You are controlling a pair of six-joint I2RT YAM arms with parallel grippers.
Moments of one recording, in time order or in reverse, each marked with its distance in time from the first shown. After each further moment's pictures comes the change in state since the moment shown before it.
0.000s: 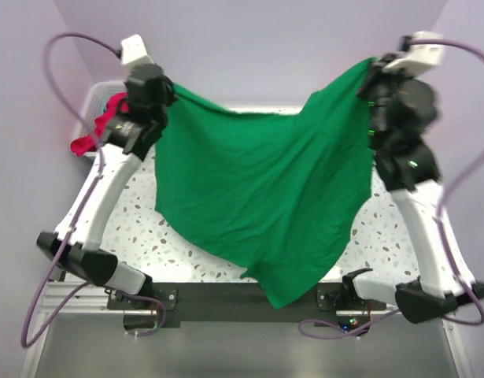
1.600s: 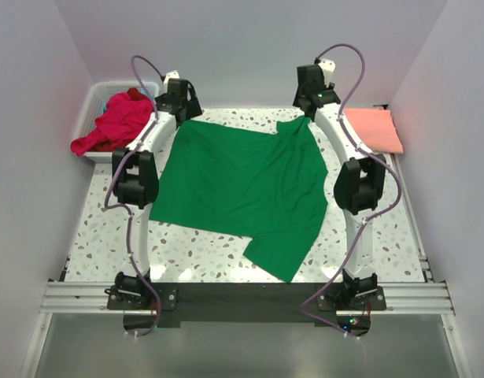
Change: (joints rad) left arm 0.218 0.875 0.270 0.136 0.282 0.000; right arm -0.067 1.041 0.496 -0.323 0.069 0.328
